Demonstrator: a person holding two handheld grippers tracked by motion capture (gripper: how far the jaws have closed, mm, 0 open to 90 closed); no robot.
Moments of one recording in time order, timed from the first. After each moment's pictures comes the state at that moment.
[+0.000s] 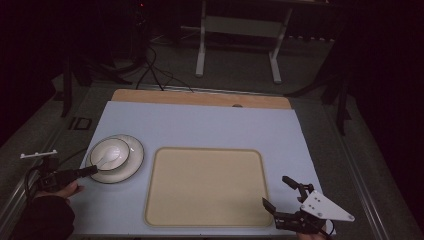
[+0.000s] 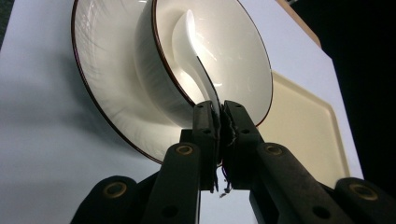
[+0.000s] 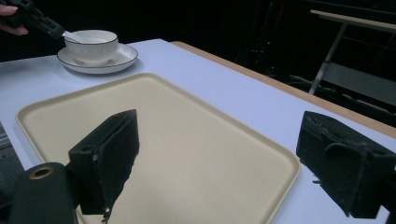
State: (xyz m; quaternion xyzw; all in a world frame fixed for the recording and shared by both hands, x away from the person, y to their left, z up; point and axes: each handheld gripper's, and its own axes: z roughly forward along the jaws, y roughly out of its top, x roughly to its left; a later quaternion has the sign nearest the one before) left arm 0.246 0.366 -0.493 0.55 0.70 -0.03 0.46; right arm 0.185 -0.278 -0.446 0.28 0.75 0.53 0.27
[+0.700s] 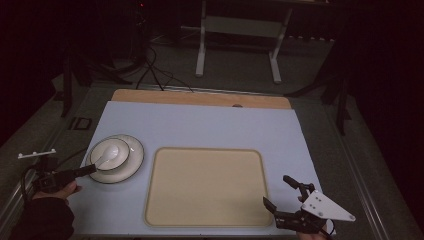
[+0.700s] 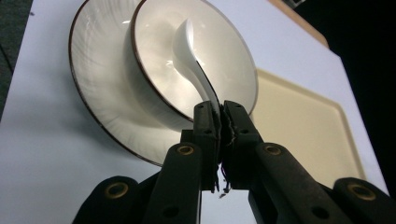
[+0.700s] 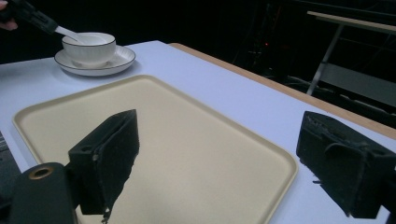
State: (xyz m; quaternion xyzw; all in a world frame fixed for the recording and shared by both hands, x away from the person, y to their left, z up) left arm 0.234 0.356 -0.471 0.56 0.69 0.01 0.45; right arm 0.185 -0.279 -0.446 0.28 0.75 0.53 0.28
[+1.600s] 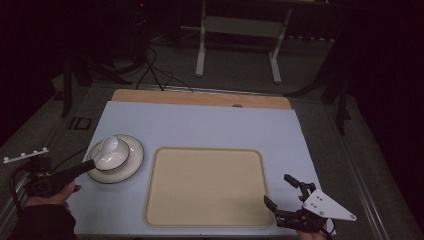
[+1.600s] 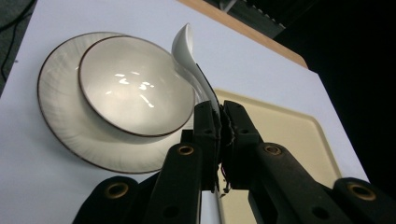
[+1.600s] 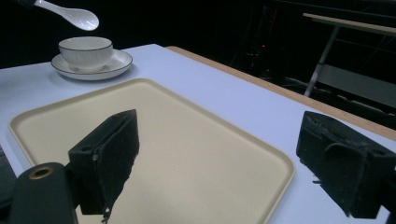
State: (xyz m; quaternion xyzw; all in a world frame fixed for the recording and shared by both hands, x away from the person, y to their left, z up) left arm 0.205 0.322 -0.419 0.56 0.67 0.07 0.48; right arm 0.187 -0.280 -0.445 0.28 0.74 0.54 0.28
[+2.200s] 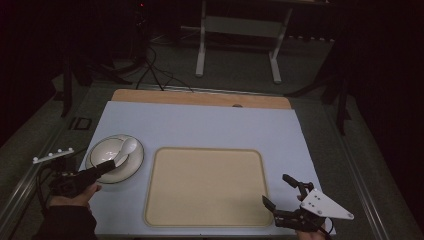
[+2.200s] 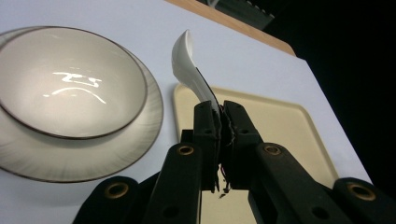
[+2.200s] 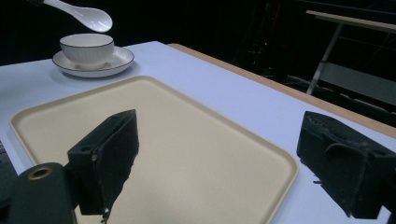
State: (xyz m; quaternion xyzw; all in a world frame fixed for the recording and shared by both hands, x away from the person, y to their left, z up) left arm 0.209 0.273 -0.417 0.59 0.64 0.08 0.49; right arm 0.189 -0.278 -0.447 0.28 0.75 0.53 0.28
